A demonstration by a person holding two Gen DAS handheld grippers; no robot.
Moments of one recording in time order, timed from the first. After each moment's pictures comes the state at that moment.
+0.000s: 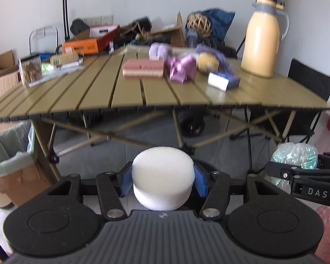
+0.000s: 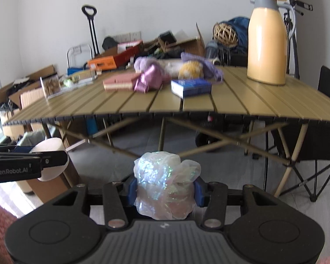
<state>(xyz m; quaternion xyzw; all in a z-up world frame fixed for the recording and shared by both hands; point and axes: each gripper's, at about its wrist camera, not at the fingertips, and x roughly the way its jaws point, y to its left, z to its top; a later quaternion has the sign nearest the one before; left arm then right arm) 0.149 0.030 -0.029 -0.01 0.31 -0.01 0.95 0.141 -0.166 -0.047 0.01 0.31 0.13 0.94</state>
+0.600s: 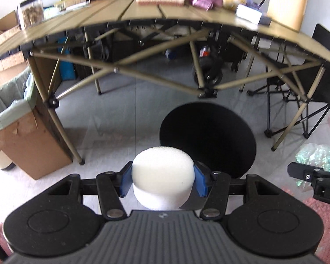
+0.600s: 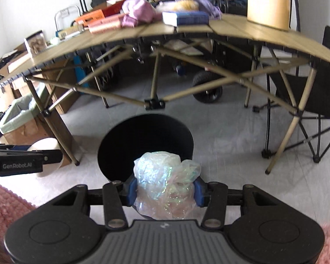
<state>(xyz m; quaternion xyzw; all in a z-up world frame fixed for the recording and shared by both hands) 0.170 0.044 -0.103 -0.02 0.43 0.02 0.90 0.152 -0.163 -0.112 0.01 0.42 0.12 0.90</state>
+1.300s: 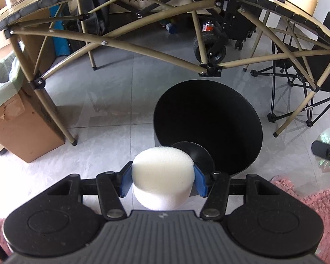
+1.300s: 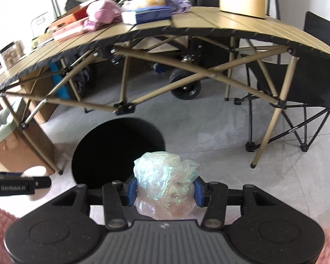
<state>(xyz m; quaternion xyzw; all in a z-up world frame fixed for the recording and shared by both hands) 0.207 0.037 -0.127 -0.03 0.50 0.02 0.87 0.181 -0.198 -0.112 0.04 0.42 0.06 0.91</state>
